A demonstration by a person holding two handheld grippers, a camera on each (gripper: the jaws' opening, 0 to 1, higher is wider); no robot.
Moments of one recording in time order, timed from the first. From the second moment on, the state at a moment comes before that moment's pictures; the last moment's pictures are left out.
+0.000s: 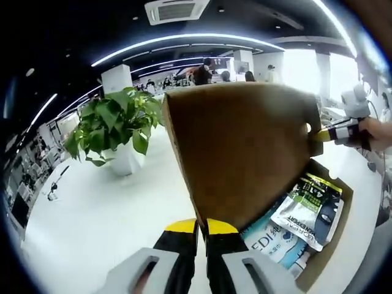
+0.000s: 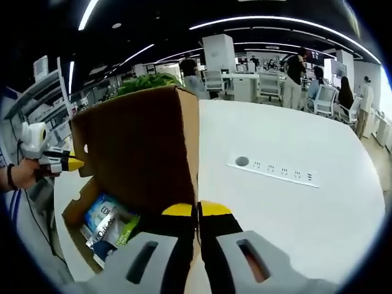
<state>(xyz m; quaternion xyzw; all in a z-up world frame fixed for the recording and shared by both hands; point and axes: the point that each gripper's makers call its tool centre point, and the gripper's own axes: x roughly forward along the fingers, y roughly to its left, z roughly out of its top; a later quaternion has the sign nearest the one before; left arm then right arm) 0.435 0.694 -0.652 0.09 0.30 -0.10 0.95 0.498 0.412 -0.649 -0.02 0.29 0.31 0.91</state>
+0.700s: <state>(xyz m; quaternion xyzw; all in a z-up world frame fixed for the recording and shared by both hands) 0.456 0.699 -0.659 0.08 0.31 -0.10 0.94 0.516 0.414 -0.664 0.01 0.31 0.29 0.91</state>
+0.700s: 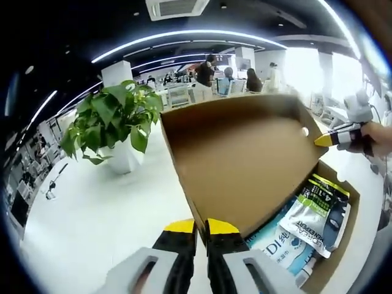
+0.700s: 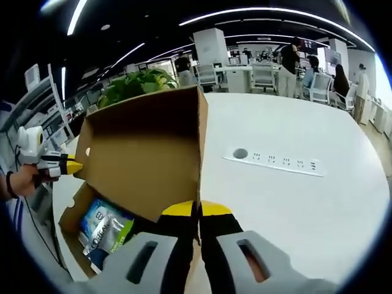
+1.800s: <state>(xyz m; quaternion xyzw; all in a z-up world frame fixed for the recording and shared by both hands) 0.470 0.701 -0.685 0.05 0.34 -0.08 0.94 0.525 0.416 -0.688 0.06 0.35 0.26 0.90</state>
